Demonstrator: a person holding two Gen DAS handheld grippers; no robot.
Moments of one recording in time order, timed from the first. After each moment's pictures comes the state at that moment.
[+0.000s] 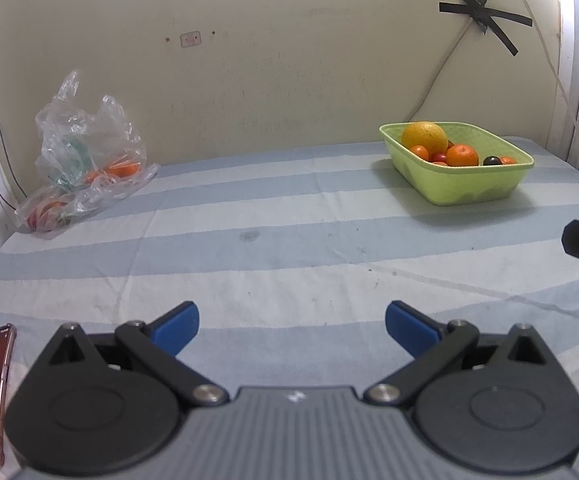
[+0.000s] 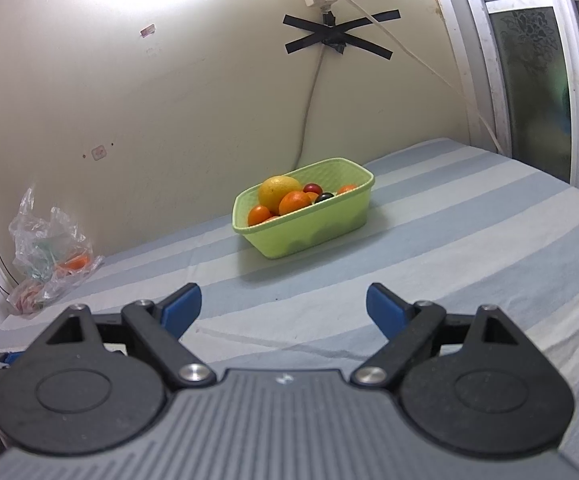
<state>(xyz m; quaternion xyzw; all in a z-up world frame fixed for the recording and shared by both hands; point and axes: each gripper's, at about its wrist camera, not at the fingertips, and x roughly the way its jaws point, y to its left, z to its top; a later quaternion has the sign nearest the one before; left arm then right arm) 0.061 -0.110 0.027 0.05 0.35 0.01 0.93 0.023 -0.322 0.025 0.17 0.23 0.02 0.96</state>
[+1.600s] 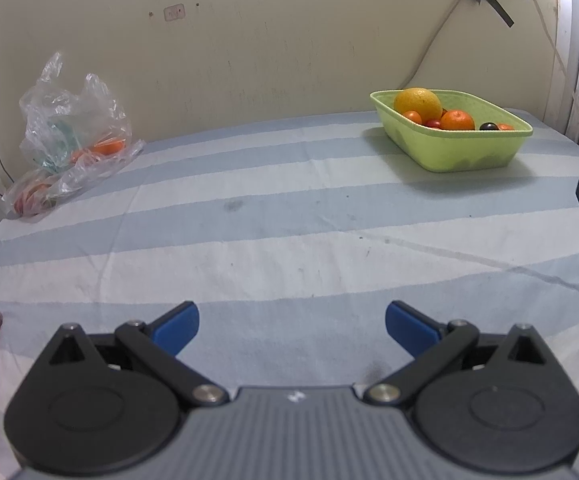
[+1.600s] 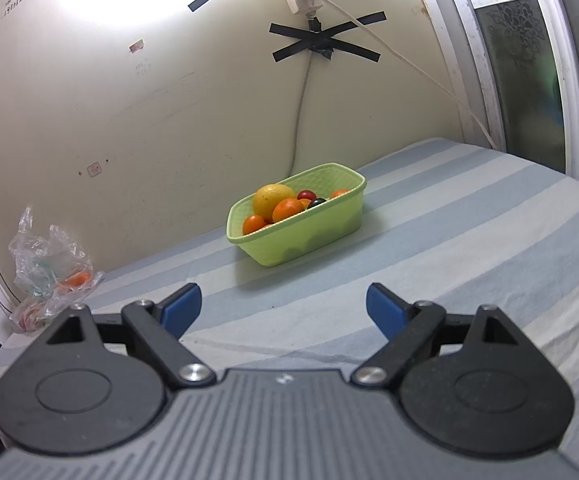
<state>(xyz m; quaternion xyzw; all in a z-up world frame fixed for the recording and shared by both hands) 0.065 -0.115 0.011 0.06 0.39 0.00 0.92 0.021 -0.330 0.023 0.20 0.22 0.02 0.96</state>
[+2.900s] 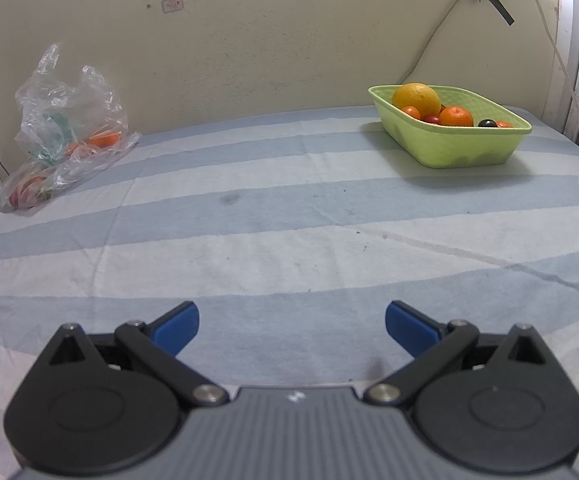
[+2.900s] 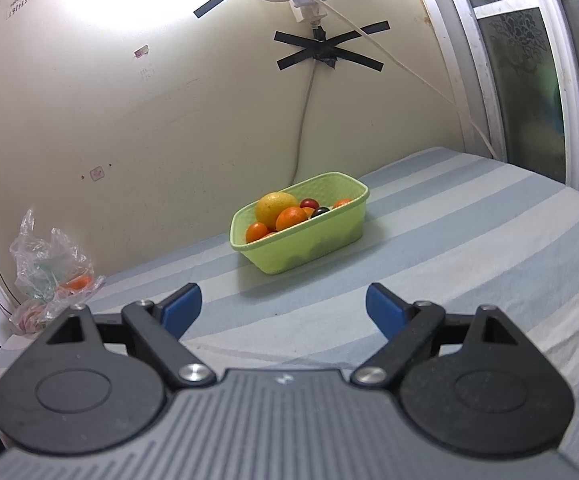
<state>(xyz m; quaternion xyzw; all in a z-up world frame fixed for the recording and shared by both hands) 0.066 -0.116 0.011 0.05 0.40 0.00 0.92 0.019 -0.328 0.027 0.19 0.21 0.02 0.96</state>
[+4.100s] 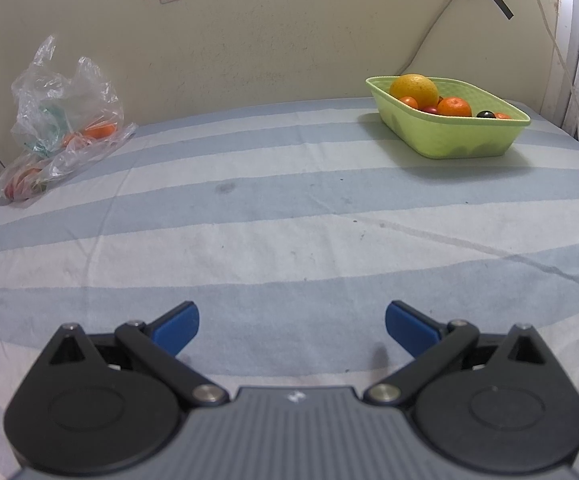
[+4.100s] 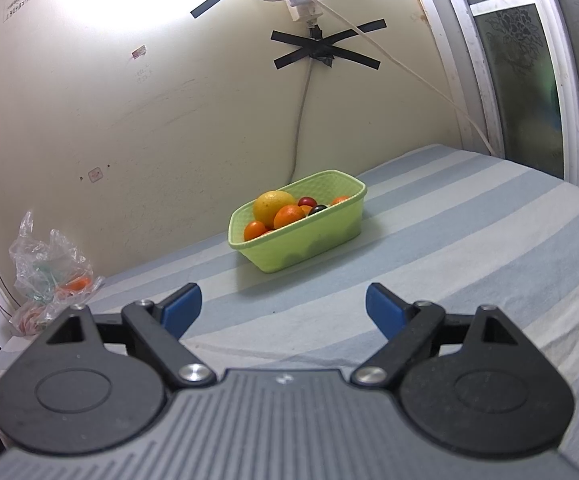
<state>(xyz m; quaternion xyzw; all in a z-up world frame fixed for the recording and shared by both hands) 0.066 -0.116 0.006 0.05 0.40 -0.01 0.91 0.018 -0.328 0.025 0.20 0.21 0.01 0.96</state>
